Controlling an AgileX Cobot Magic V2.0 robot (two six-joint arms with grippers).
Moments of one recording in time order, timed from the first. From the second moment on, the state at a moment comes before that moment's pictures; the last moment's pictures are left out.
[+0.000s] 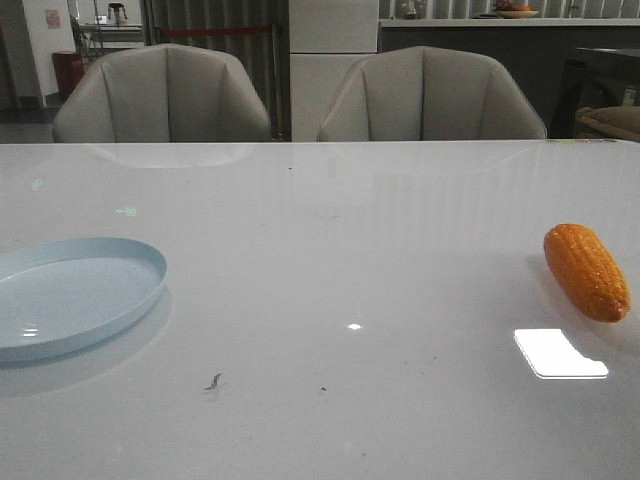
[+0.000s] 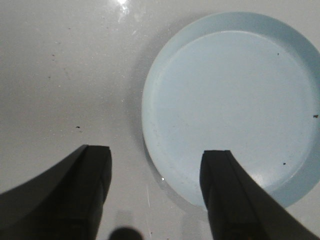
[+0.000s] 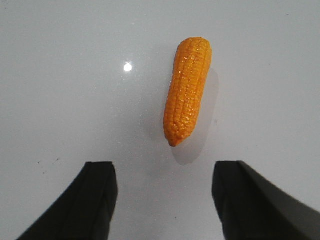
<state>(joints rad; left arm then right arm) 0.06 1.54 -1.05 -0.23 0.77 0.21 0.10 1.00 -0.69 0.14 0.54 0.03</state>
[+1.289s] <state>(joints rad) 0.06 1.99 -1.32 -0.24 0.81 0.20 0.10 1.00 -0.69 0.14 0.54 0.03</state>
